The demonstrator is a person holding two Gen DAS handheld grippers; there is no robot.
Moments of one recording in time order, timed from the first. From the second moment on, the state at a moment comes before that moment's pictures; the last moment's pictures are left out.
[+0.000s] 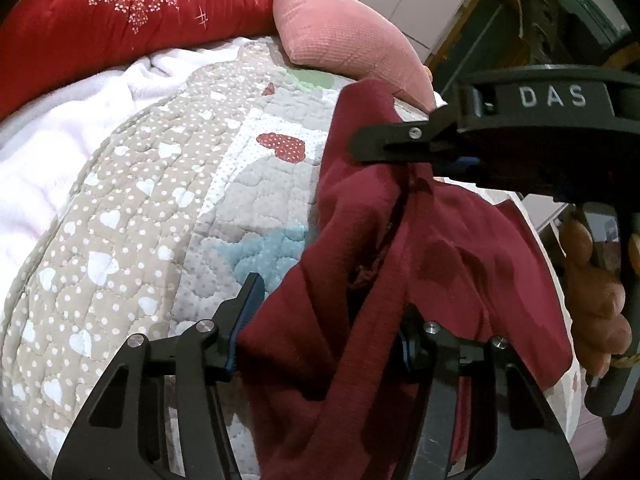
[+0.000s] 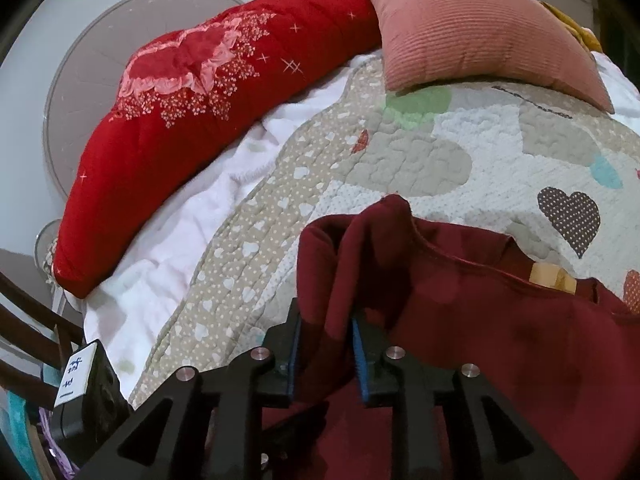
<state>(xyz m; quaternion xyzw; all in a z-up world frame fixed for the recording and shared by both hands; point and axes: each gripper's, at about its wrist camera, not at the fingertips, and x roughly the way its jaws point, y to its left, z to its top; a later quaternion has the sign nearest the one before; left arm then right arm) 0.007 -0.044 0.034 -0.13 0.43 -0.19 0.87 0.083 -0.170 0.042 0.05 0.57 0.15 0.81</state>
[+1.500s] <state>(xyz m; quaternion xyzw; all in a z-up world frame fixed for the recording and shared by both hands) -0.046 -0.085 0.092 -0.12 0.41 -0.21 0.88 0.041 -0.219 0.094 0.08 0.51 0.16 0.84</state>
